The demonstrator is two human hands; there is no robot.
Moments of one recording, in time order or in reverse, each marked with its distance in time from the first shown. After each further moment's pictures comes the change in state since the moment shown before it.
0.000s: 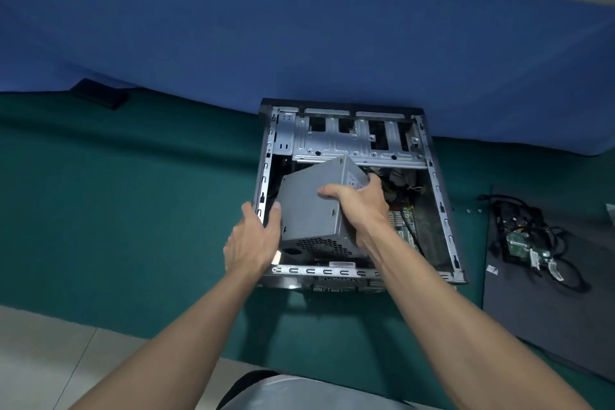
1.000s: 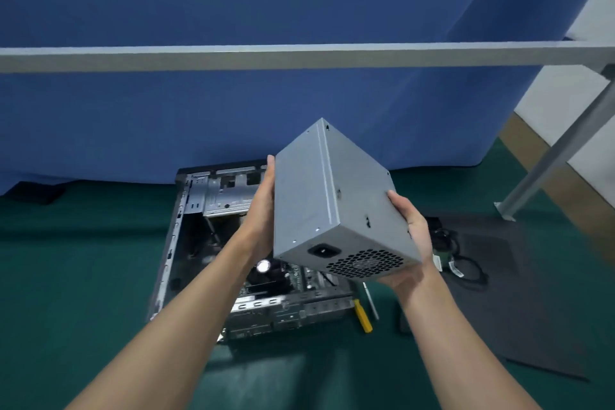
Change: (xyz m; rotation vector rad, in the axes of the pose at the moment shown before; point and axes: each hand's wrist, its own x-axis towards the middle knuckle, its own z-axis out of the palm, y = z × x) left_hand -0.106 0.219 -0.015 -0.970 -0.685 0.296; right_hand -0.022 0.059 -0.232 1.212 -0.668 -0.148
